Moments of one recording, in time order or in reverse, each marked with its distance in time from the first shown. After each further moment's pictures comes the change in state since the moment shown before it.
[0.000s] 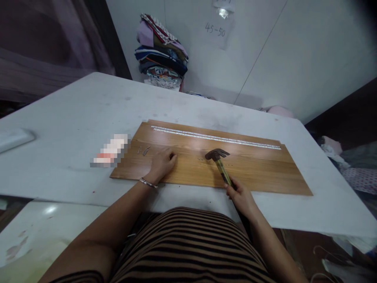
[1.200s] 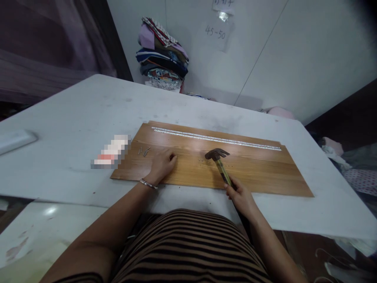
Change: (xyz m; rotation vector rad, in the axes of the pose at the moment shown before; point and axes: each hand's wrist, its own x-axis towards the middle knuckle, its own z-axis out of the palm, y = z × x) left_hand 0.000 0.004 -0.004 0.010 -0.026 -0.024; right_hand 0.003 -0.005 0.001 0.014 0.015 -0.031
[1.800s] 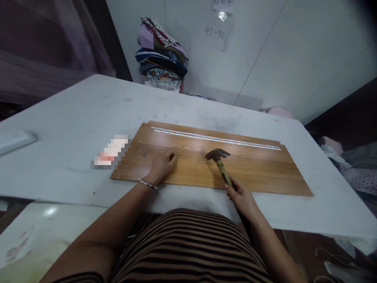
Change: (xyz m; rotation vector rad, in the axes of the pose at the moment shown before) left_hand 0.000 0.000 0.000 -0.019 -0.001 -0.002; right_hand -0.005 0.000 -0.002 -0.014 0.009 0.026
